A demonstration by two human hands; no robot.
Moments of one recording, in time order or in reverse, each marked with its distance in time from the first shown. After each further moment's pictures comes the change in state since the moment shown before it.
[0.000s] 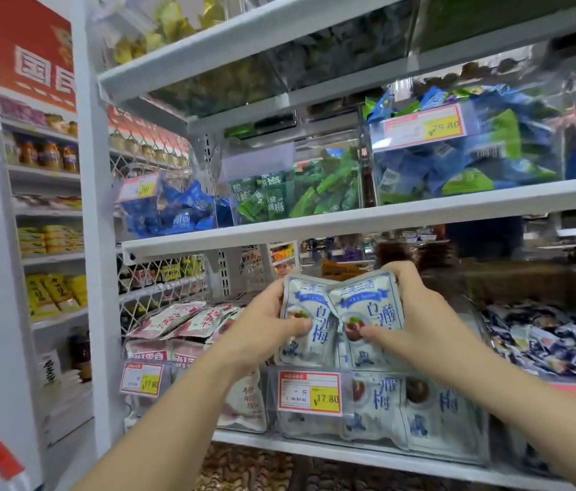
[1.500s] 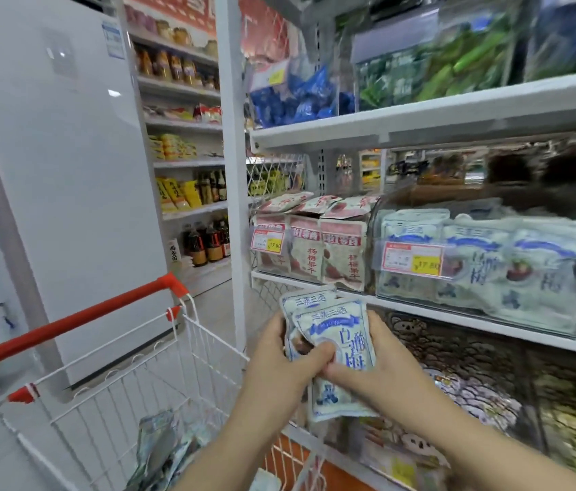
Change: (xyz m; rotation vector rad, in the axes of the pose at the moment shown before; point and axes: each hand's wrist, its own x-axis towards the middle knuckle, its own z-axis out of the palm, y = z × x) left_hand -0.241 -0.068 0.029 -0.310 0.482 -0.251; right_hand -0.154 -0.075 0.144 0.764 -0.480 0.069
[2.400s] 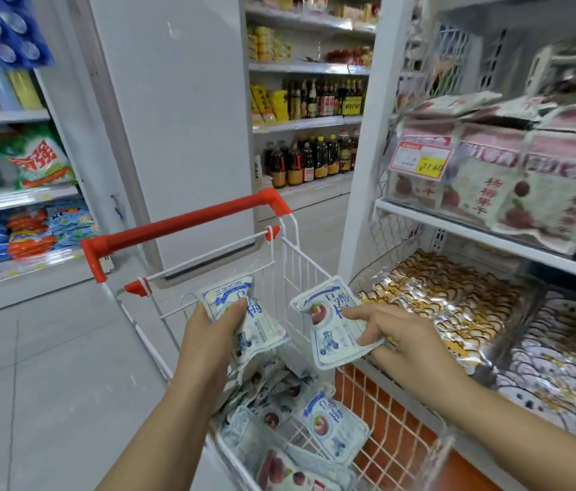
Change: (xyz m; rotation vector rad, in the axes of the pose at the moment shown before) left_hand -0.001 -0.104 -0.208 -0.070 0.696 -0.364; right_hand 0.079 0.107 0.121 -0.321 -0.280 -0.415
